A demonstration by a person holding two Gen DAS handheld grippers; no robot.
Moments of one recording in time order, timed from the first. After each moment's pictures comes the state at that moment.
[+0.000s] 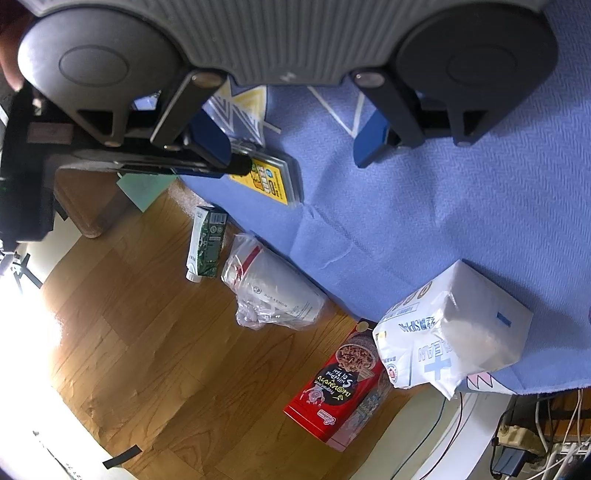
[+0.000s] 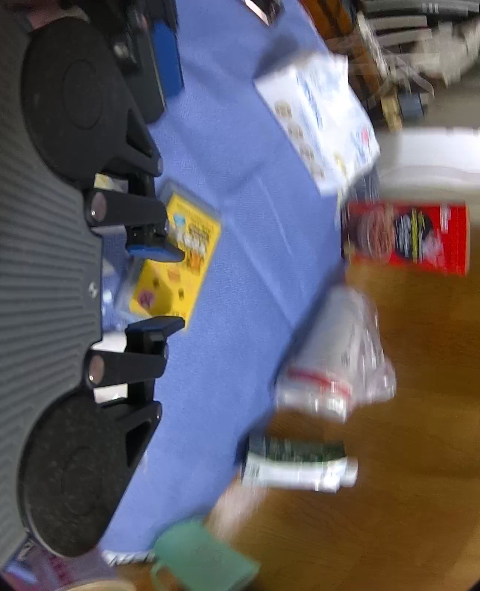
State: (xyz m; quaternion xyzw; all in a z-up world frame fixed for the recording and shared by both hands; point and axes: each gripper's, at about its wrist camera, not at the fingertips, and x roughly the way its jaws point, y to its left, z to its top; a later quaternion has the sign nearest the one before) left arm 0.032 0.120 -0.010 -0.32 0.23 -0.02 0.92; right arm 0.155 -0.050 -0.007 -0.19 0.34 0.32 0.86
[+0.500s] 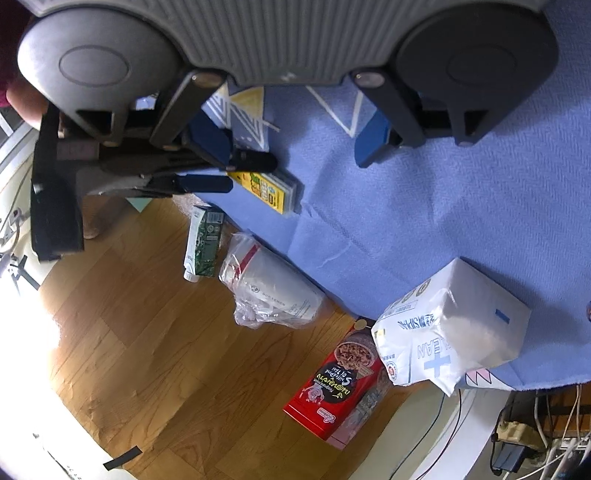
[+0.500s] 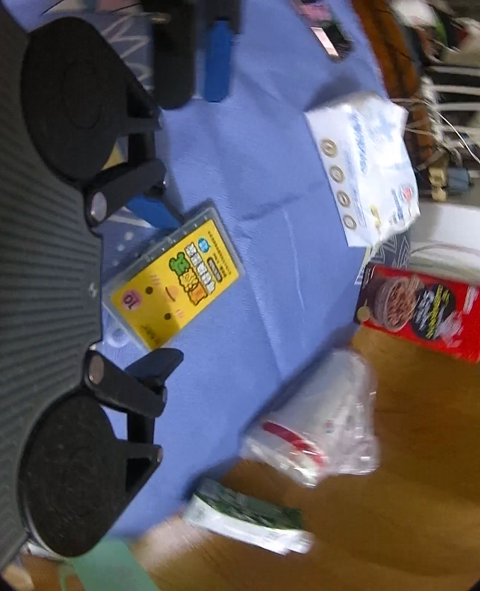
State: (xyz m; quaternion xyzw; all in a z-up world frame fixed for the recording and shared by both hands) left arm 0.034 0.117 -0.008 -0.31 0.23 -0.02 0.92; right arm 0.179 -0.035 -0.017 -0.27 0.34 0.39 0.81
